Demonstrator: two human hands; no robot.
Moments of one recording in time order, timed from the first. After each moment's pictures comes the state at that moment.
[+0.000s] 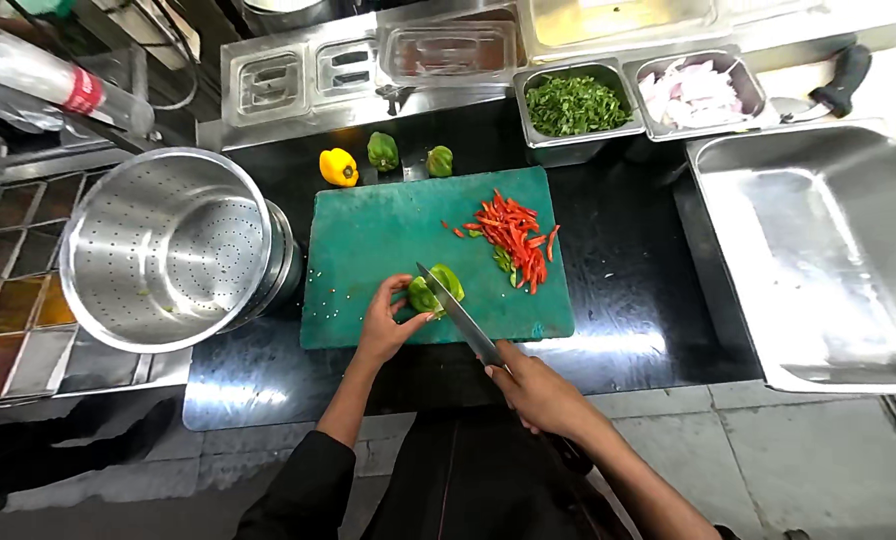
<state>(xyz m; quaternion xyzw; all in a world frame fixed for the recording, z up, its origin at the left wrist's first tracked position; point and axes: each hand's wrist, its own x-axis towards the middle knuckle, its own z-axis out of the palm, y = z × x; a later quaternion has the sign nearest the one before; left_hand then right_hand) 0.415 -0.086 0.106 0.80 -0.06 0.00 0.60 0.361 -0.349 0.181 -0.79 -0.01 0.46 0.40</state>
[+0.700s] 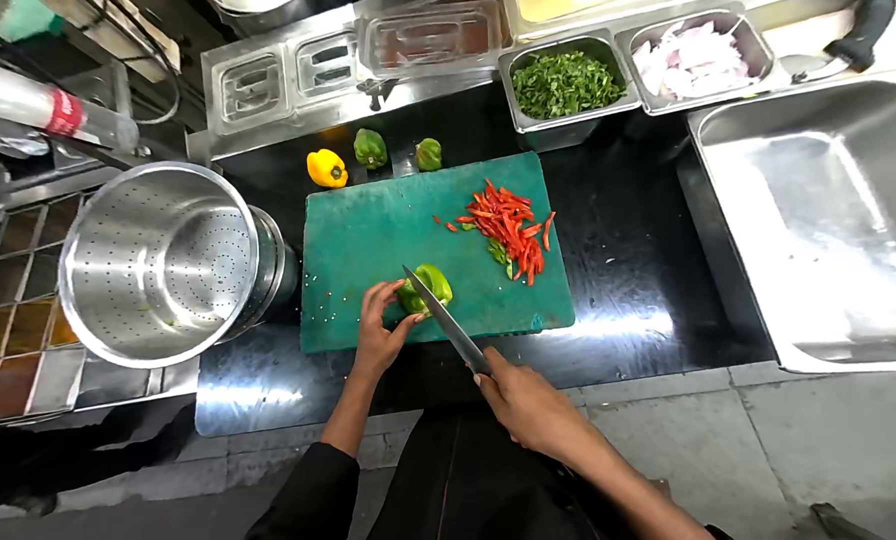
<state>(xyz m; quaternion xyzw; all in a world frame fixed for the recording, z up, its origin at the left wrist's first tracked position) 0.405 -0.079 0.092 0.84 -0.12 0.10 0.52 0.350 -0.332 0.205 -0.80 -0.02 0.47 0.38</state>
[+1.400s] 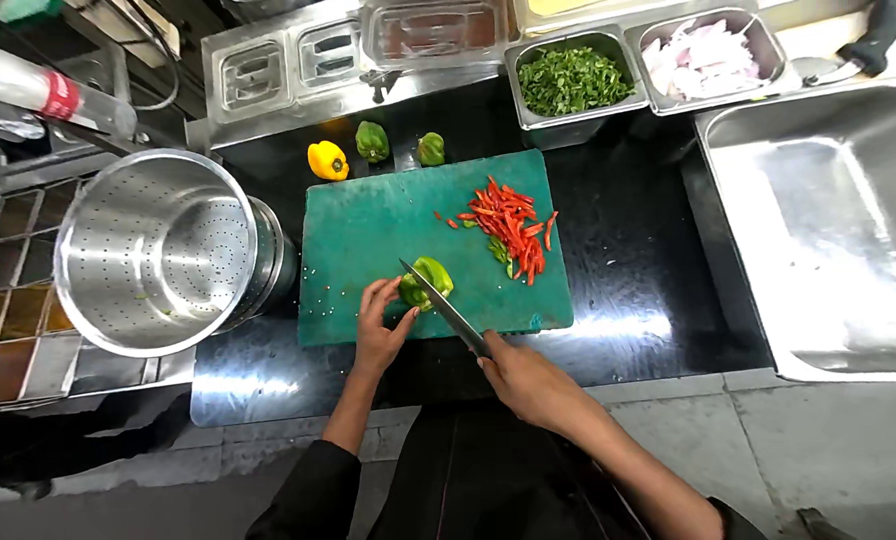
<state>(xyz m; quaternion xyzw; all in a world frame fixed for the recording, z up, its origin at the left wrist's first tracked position) 0.399 -0.085 0.088 0.85 -0.09 0.12 0.50 0.371 -0.339 0.202 -0.83 -0.06 0.45 0.32</state>
